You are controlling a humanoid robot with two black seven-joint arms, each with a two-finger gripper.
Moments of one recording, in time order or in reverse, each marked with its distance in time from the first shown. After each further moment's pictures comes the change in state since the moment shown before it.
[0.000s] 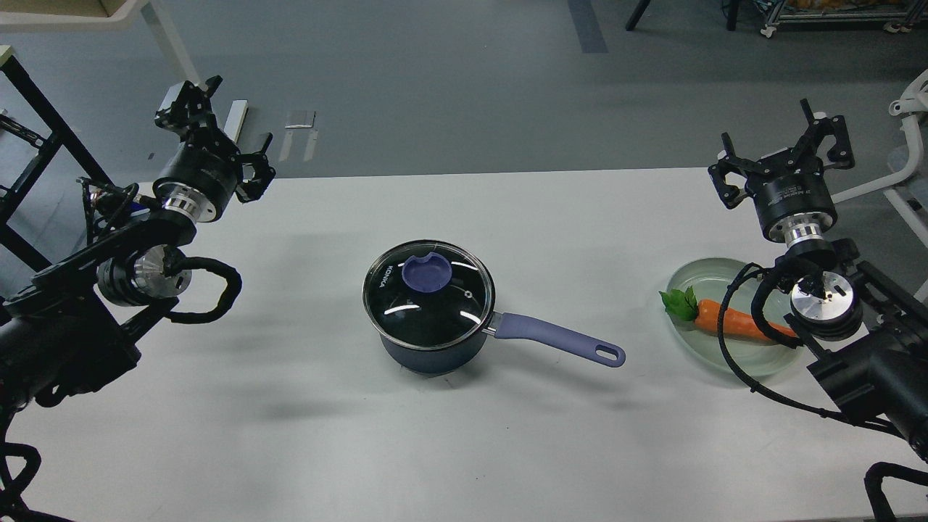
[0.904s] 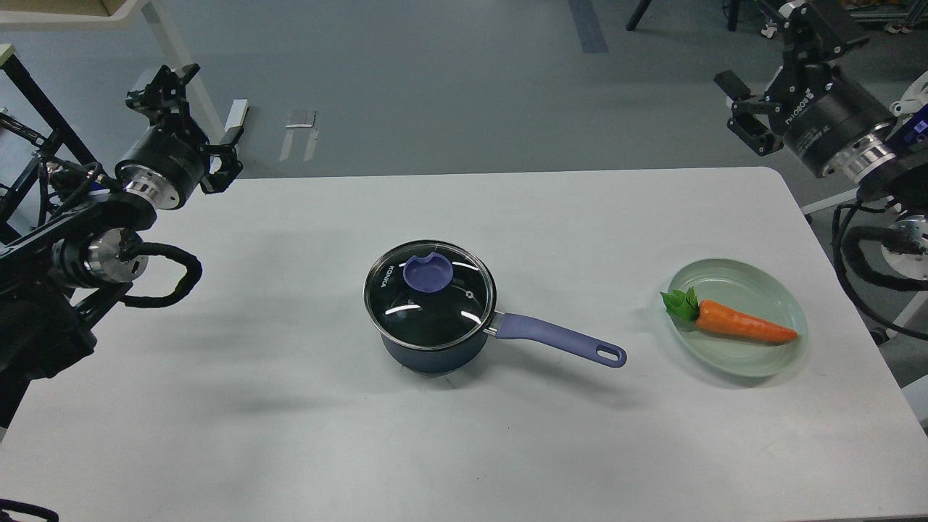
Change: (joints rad) left arm -0.043 0.085 0.017 0.036 0.077 -0.046 0.102; right arm 0.211 -0.506 -0.384 0.595 -0.554 -0.245 -0.029
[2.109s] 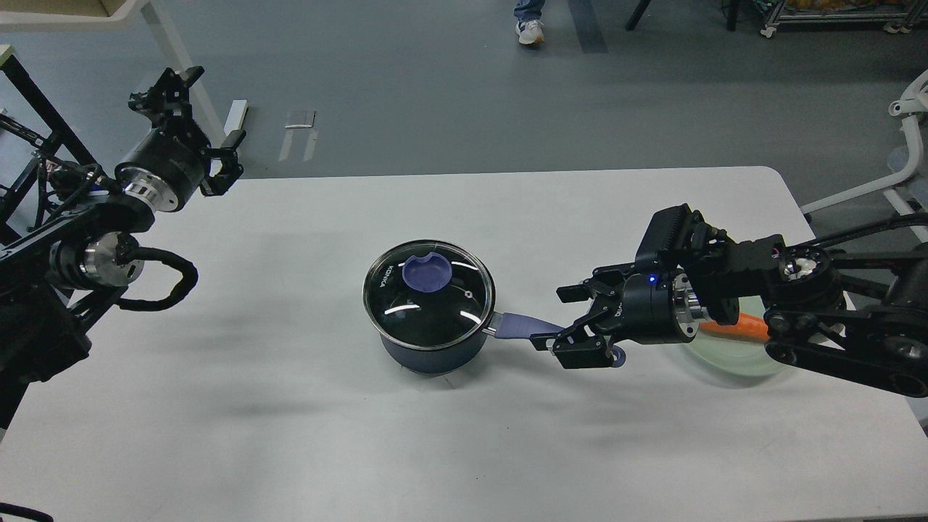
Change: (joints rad) left arm 0.007 0.008 0.001 -0.011 0.028 -0.016 -0.006; right arm 0.356 0.186 -0.770 0.131 -1.317 -0.040 -0.005
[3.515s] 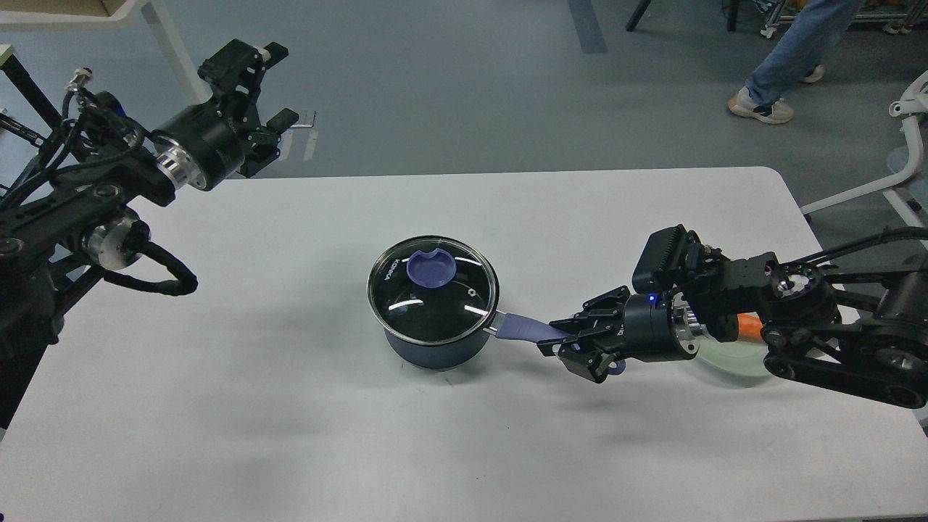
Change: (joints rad) left arm -0.088 0.092 0.049 -0.294 0.522 0.004 0.036; right arm -0.017 0.009 -0.042 -0.011 0.000 -0.003 -0.006
